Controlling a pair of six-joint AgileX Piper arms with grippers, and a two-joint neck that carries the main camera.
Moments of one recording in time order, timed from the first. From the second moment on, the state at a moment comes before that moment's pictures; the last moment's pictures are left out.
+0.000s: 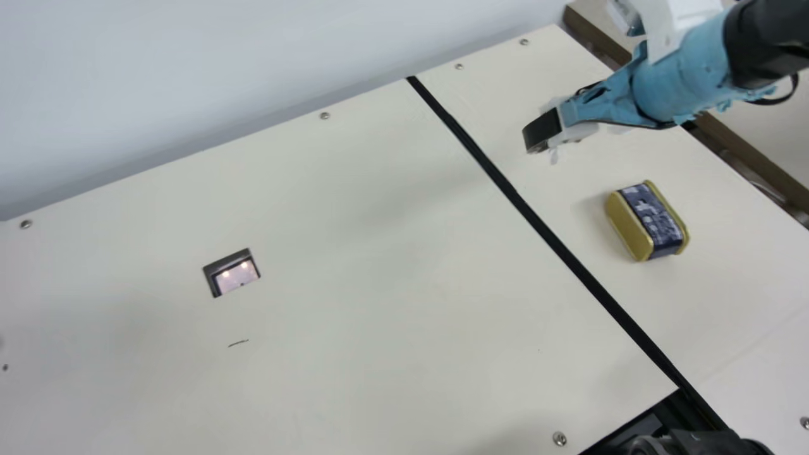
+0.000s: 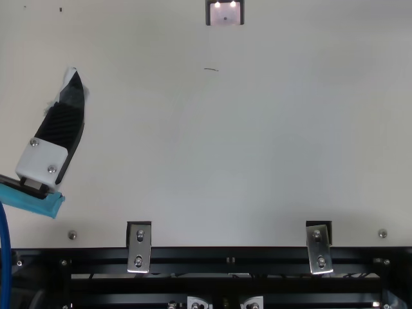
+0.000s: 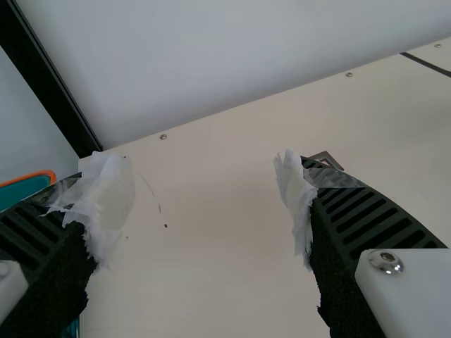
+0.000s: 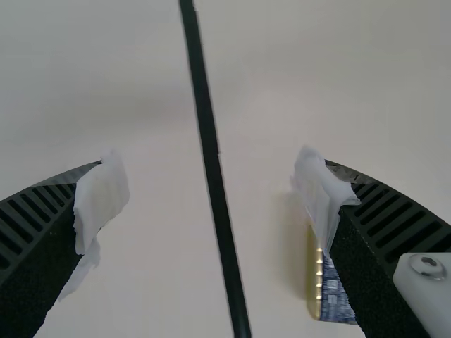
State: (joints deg) left arm -6.6 39.0 -33.1 -27.6 26.6 34.9; right arm -28.5 74.4 -64.5 14.9 54.3 -23.8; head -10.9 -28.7
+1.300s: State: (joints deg) left arm -6.6 39.0 -33.1 -27.6 26.6 34.9; right arm -15.8 44.6 -55.5 49.3 70.0 -3.9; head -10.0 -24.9
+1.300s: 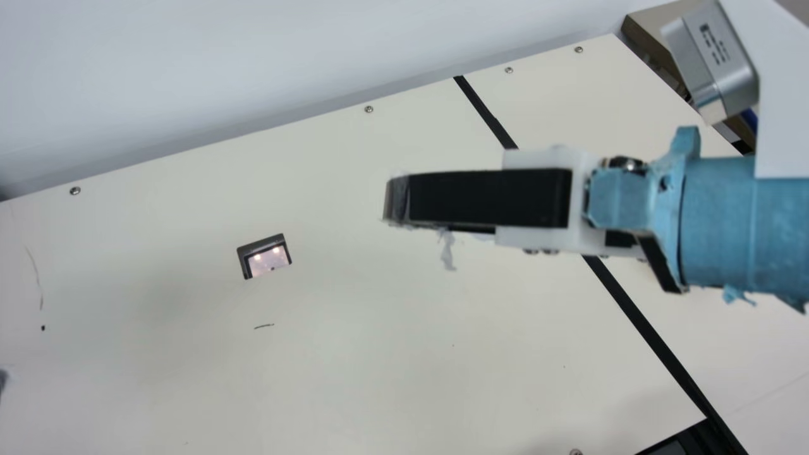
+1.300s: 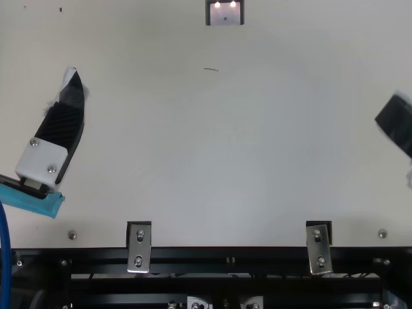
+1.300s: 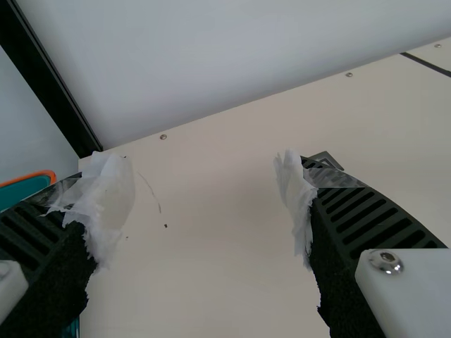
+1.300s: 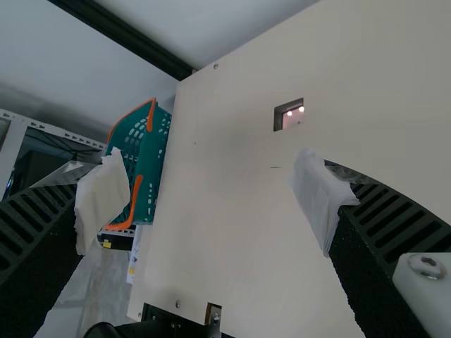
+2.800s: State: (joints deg) left arm -6.6 39.0 -33.1 -27.6 26.6 34.9; right arm -14.5 42.8 -54.3 51.0 69.4 -4.6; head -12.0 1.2
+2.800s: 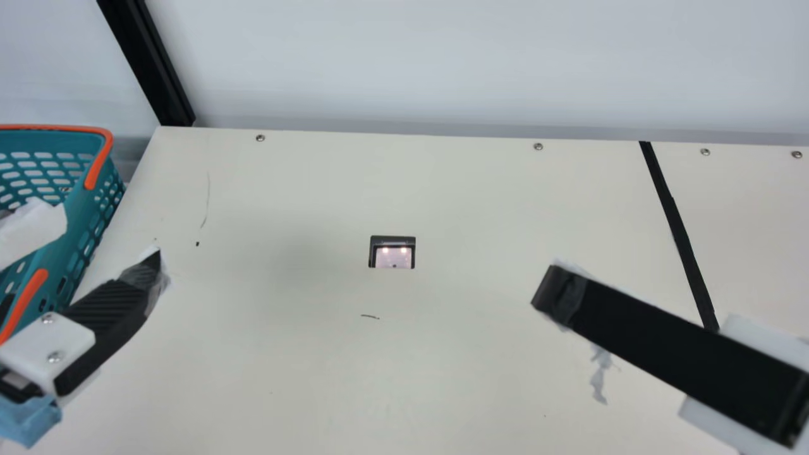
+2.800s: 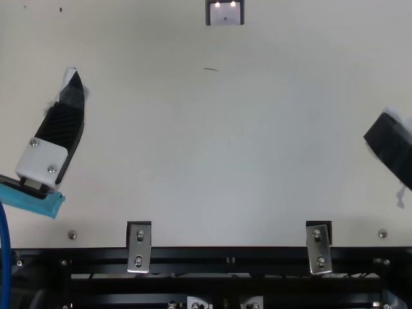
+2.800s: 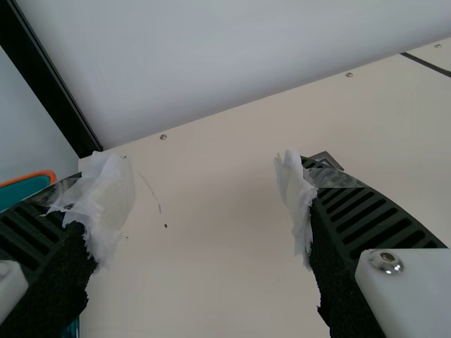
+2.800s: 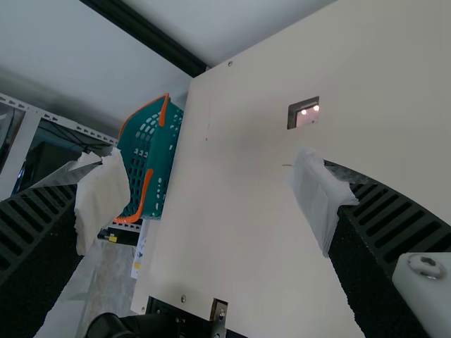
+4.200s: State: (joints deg) left arm -6.6 39.0 -33.1 -27.6 26.6 34.9; right arm -14.5 42.8 -54.3 51.0 69.4 -4.6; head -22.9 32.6
